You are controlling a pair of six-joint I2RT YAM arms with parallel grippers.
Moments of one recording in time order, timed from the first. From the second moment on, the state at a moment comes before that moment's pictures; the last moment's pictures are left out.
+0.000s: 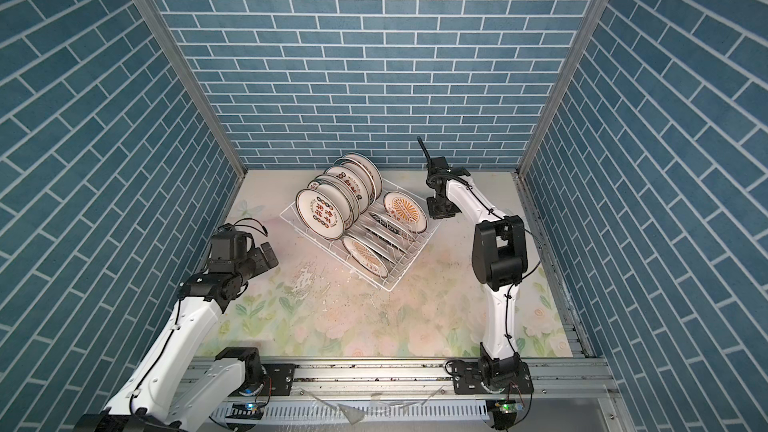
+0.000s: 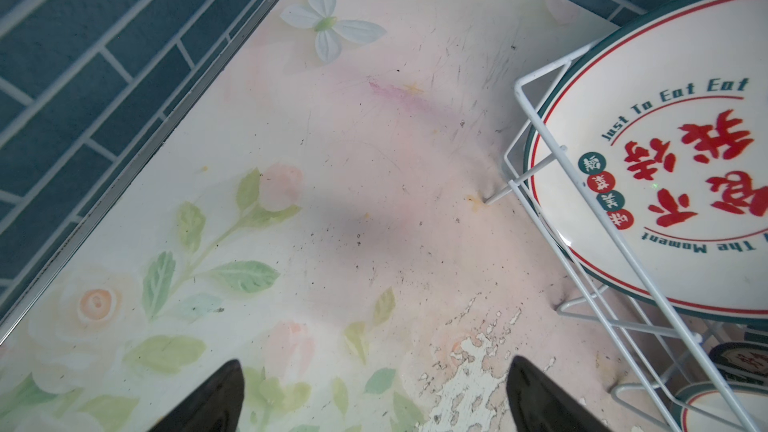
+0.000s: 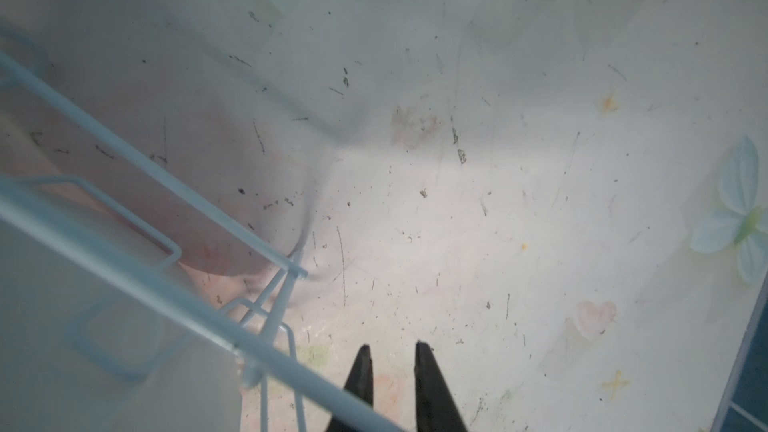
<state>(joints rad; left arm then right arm) -0.04 0.89 0.68 -0.61 -0.20 -0.45 0.33 2.11 1.86 -1.06 0.16 0.10</state>
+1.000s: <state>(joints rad) -0.04 0.81 0.63 -0.63 -0.26 -0.58 0.28 2.39 2.33 -1.16 0.11 -0.05</state>
